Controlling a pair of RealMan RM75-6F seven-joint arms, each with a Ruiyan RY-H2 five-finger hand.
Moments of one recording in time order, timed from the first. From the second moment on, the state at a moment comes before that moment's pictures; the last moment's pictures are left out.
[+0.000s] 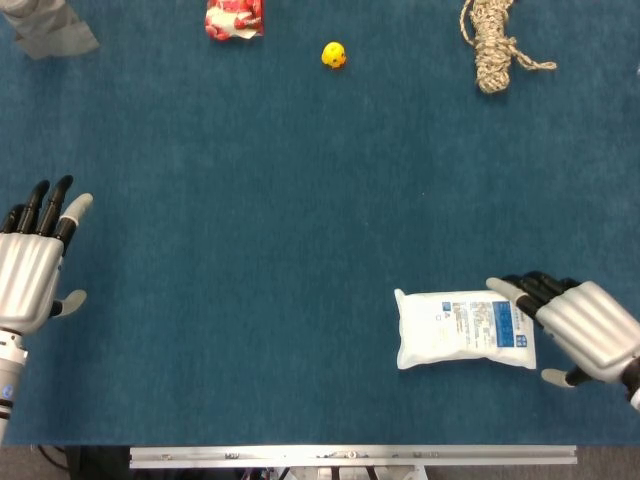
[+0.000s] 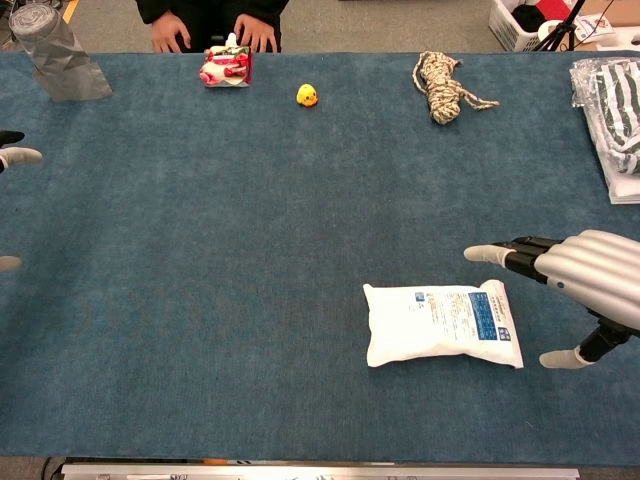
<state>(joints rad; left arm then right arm) -0.19 -1.19 0.01 -1.77 1.42 1.34 0.44 0.32 -1.05 -0.14 -2.04 -1.52 0.92 -0.47</state>
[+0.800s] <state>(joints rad) -0.17 -1.19 0.03 -1.74 1.43 1.34 0.39 0.37 -1.19 -0.16 -2.07 -1.20 0.93 -0.84</state>
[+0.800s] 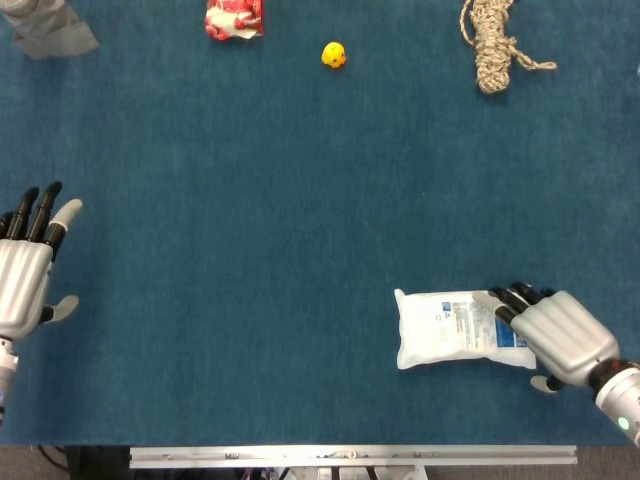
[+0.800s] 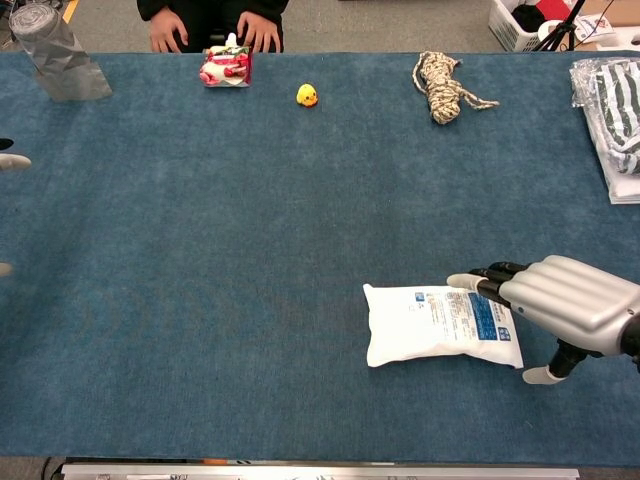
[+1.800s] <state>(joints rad) -0.16 -1.19 0.03 -1.73 1.43 1.34 0.36 0.45 -1.34 -0.19 -2.07 -0.97 1.09 -0.99</state>
